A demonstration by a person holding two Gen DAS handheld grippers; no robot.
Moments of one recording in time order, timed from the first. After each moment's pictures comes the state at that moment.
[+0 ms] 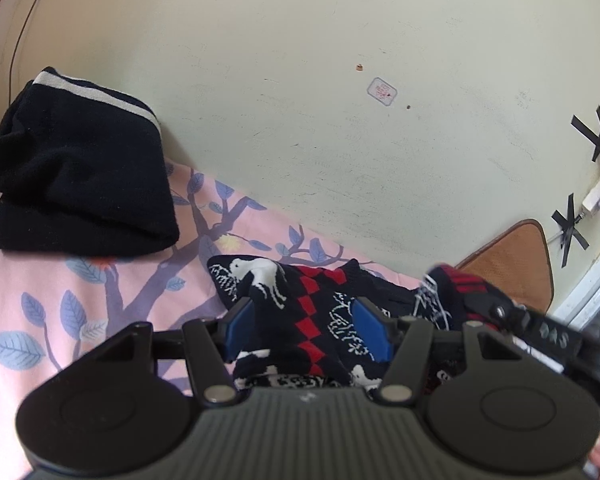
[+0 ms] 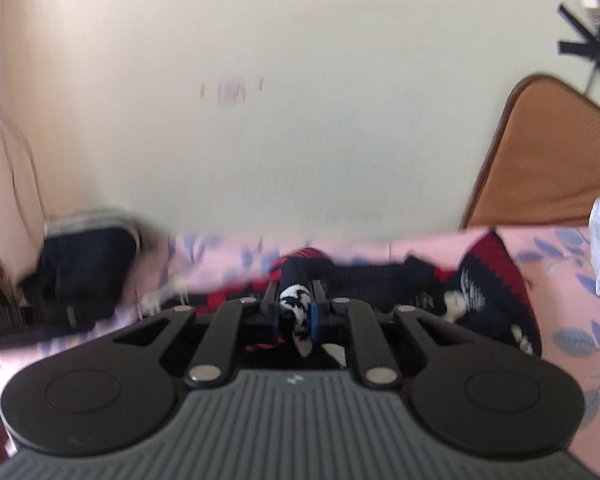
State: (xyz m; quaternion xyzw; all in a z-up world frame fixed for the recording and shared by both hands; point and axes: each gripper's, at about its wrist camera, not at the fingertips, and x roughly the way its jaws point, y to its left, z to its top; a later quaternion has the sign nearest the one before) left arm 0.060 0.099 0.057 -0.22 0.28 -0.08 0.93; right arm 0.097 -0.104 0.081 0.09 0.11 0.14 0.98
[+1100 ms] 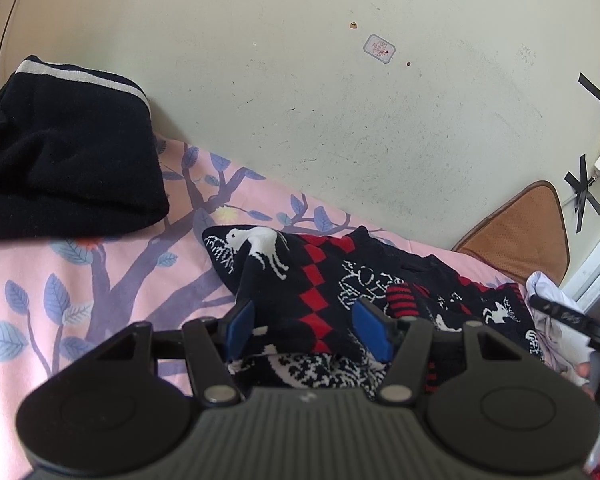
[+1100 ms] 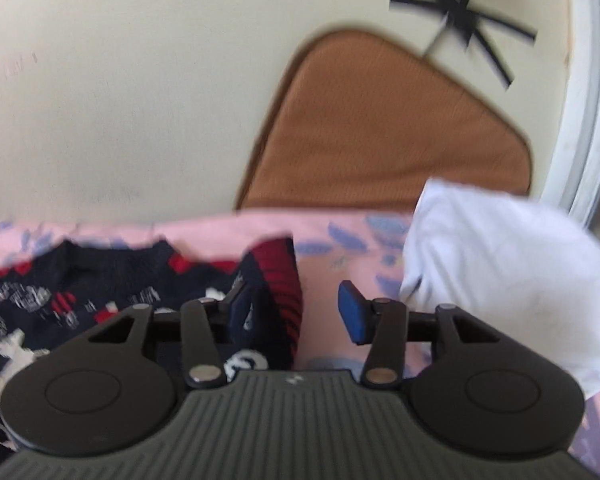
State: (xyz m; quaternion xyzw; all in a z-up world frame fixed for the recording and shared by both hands) left arm 0.071 0.086 0.040 -0.19 0.32 -0.08 0.92; right arm 0.112 -0.216 0.064 0.02 0.12 -0.05 0.99
